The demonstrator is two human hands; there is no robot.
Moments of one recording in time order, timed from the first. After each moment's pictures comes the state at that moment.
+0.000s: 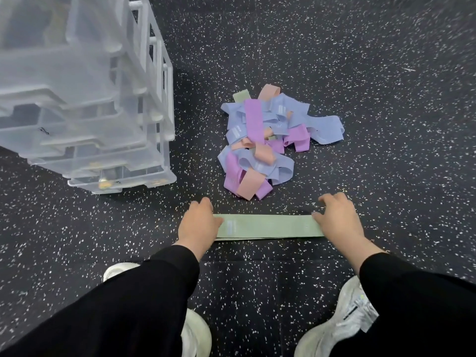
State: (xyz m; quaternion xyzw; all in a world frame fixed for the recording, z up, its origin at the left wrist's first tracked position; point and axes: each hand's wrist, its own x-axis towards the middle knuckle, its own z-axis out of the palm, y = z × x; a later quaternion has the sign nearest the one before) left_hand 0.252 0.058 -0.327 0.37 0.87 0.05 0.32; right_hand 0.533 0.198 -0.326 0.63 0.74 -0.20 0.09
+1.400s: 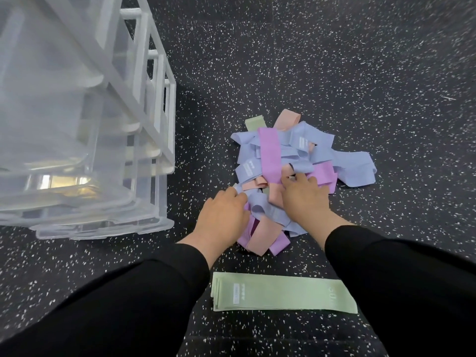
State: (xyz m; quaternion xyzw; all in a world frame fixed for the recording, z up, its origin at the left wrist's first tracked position) left_hand 0.199 0.195 -0.347 0.61 0.77 0.02 0.18; right_hand 0.356 0.327 -0.363 0.51 0.83 -0.06 0.21
